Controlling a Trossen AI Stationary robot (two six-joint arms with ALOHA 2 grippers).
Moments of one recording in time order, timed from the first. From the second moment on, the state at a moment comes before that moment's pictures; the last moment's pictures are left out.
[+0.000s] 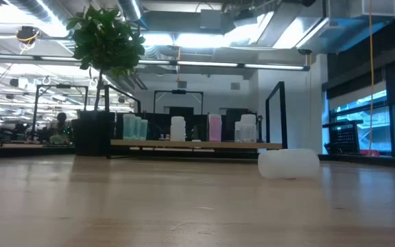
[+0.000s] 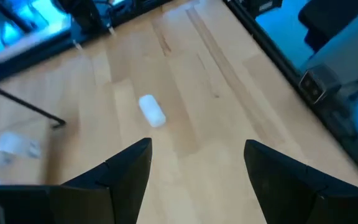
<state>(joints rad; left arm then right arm) -0.58 1.37 1.23 -0.59 -0.38 -0.02 0.60 1.67 1.59 -1.16 0.42 0.45</state>
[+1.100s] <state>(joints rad) -0.45 1.76 1.23 -0.32 -0.31 -0.07 0.66 1.57 1.59 -1.31 0.49 0.54</state>
